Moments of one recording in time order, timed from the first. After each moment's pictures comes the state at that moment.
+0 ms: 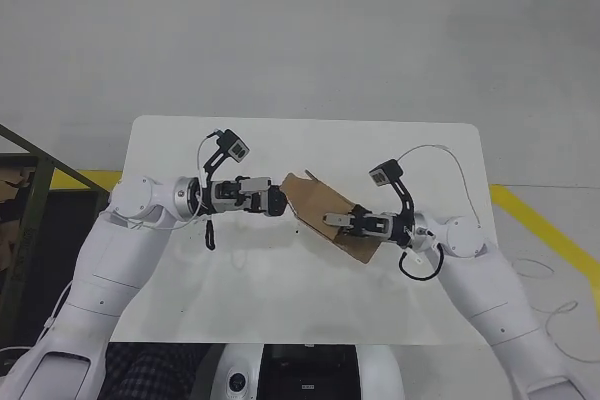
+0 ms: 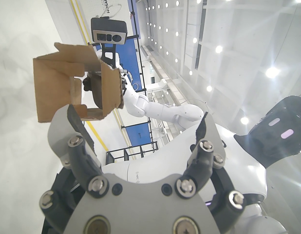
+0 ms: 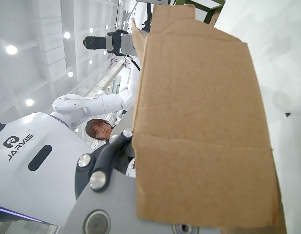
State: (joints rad) left arm 1.08 -1.03 -1.24 -1.49 -0.68 -0.21 -1.29; right arm -1.06 -1.17 1.03 -1.36 0.53 -0.52 1.15
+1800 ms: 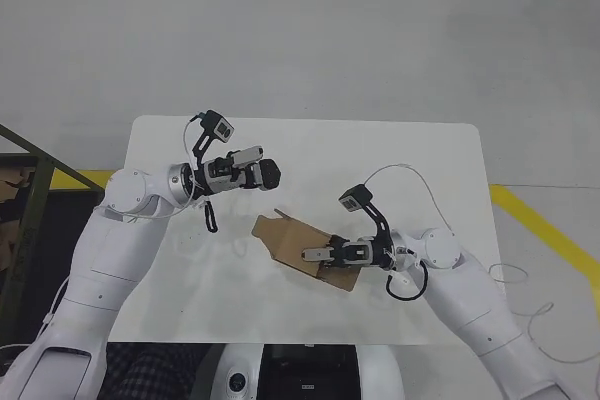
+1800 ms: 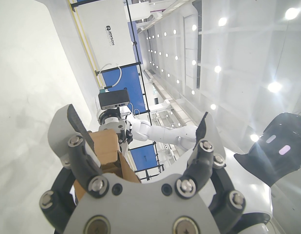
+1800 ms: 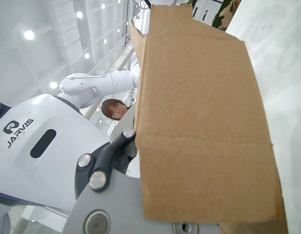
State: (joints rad) left arm 1.05 -1.03 -1.26 -1.47 -0.66 -0.23 -1.15; right arm -1.09 -1.20 0.93 -1.39 0.60 -0.49 1.25
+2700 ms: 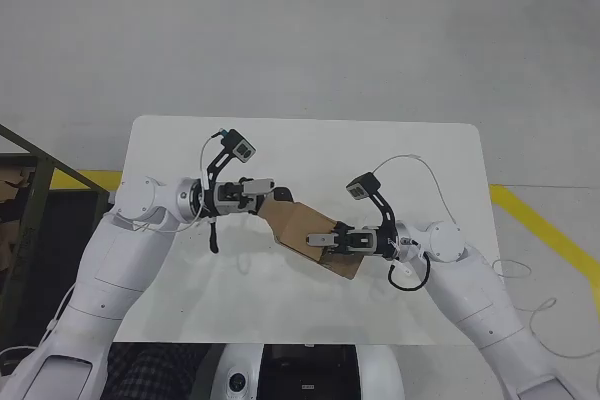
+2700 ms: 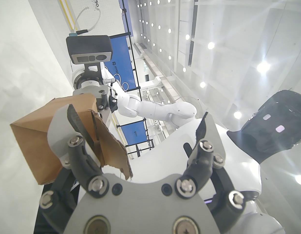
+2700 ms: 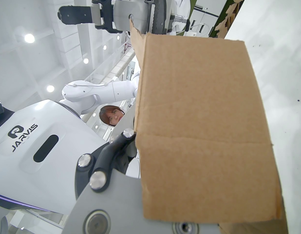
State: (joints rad) left arm 1.09 -1.04 -1.24 -1.54 -0.71 -0.19 -1.28; right arm -1.06 -1.20 0.96 -1.36 0.60 -0.52 1.22
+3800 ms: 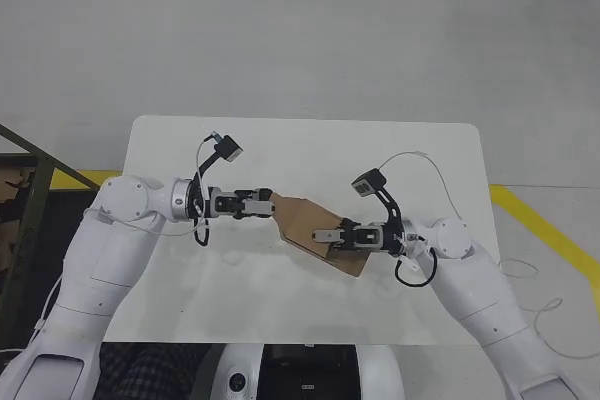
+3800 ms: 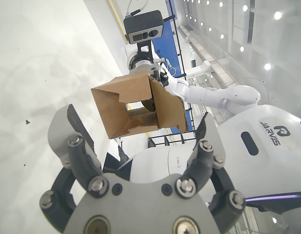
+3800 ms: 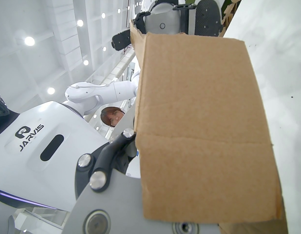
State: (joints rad) left arm 1.09 -1.00 -1.29 -1.52 -0.39 -0.37 -1.33; right arm -1.06 -1.20 0.99 -1.35 0.61 -0.49 1.25
